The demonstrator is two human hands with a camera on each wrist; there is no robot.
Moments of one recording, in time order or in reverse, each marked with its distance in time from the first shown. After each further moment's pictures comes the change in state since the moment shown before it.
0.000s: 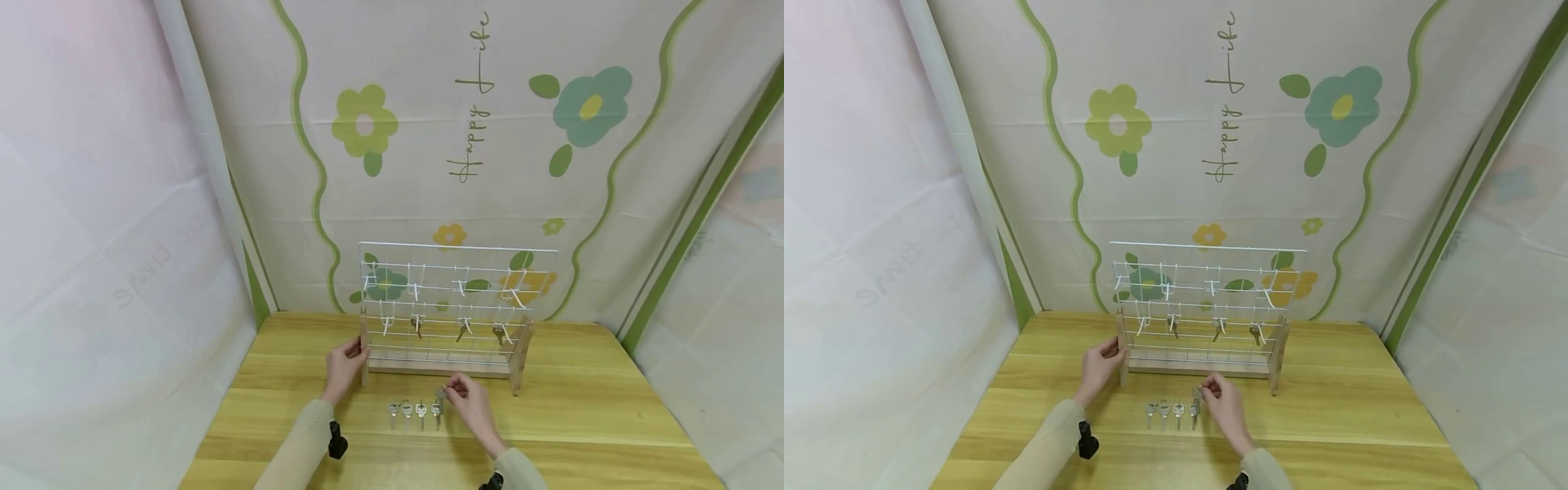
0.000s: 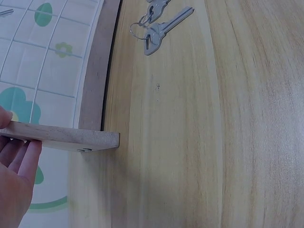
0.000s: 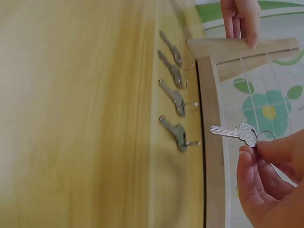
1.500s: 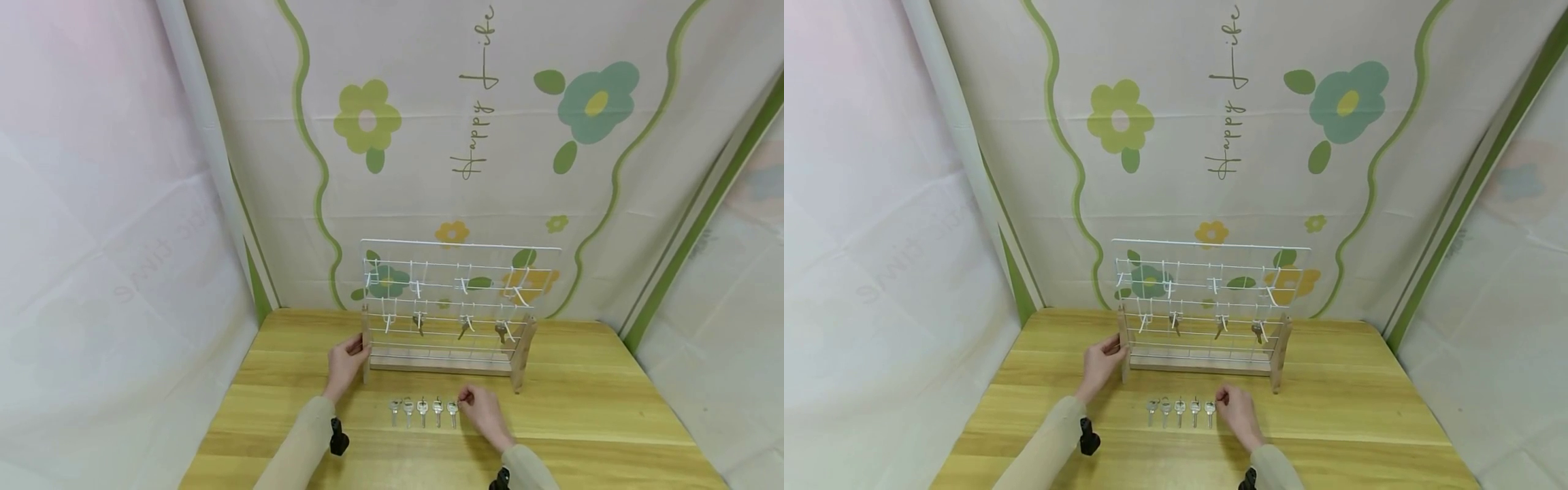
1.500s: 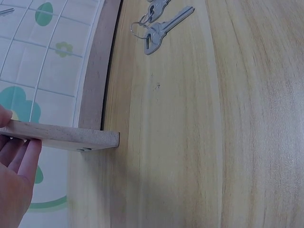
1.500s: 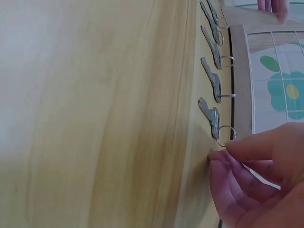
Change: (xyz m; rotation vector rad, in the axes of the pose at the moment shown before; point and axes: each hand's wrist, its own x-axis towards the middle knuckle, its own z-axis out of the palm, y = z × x) left_hand -0.002 0.003 -0.002 0.015 -0.027 0.010; right_hand -0.002 0.033 -0.012 -0.287 -0.080 -0.007
